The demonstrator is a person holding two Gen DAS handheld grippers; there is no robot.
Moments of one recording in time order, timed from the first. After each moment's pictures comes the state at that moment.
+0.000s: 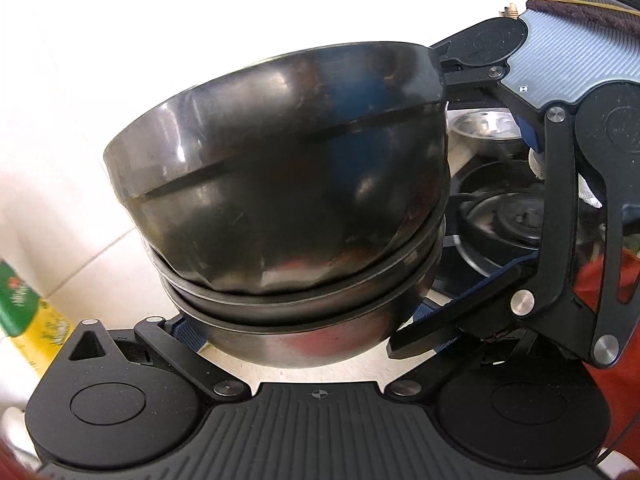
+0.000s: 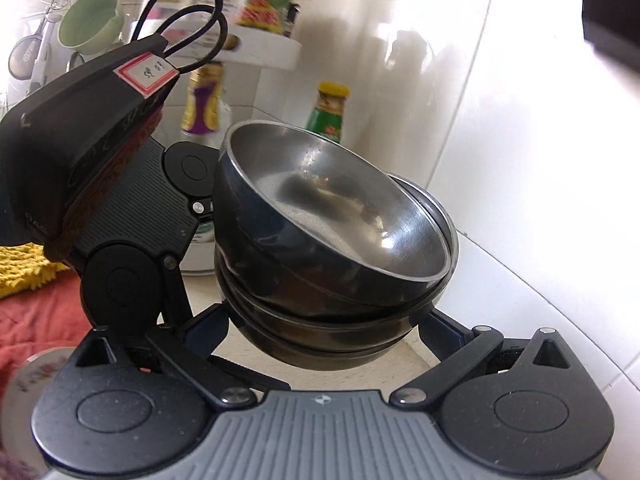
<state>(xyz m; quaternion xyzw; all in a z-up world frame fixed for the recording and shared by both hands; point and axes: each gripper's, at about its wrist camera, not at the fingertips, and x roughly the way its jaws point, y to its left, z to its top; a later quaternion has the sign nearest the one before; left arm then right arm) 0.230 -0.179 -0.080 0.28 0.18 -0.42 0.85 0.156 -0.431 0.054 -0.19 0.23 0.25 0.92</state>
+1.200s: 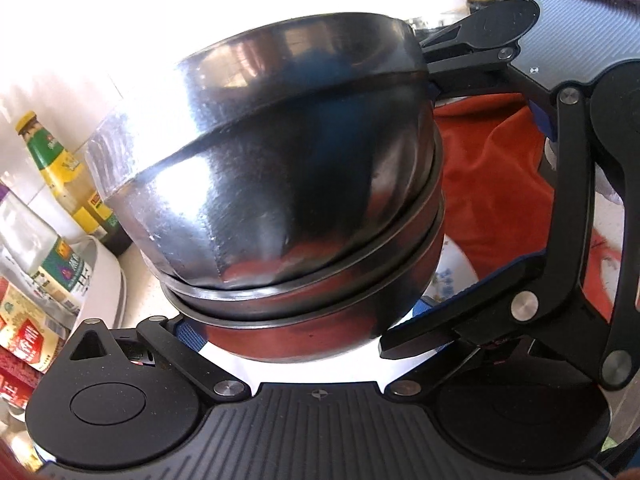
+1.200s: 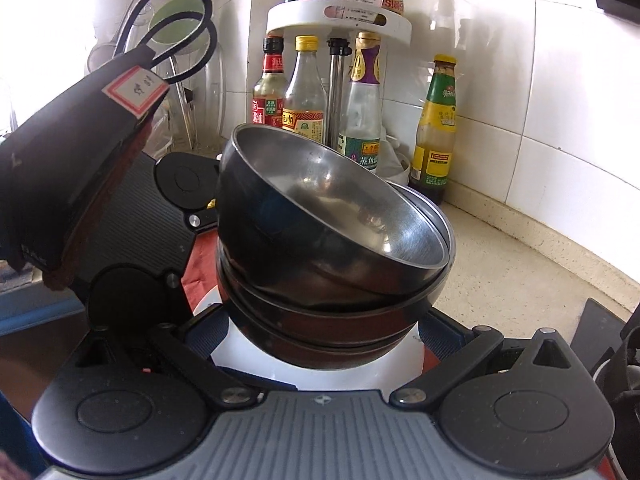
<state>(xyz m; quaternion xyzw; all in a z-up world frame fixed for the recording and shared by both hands) 0.015 -0.165 -0.191 0.34 0.26 -0.34 0.84 -0.022 -0.373 -0.034 -0.11 0.23 0.31 0.92</state>
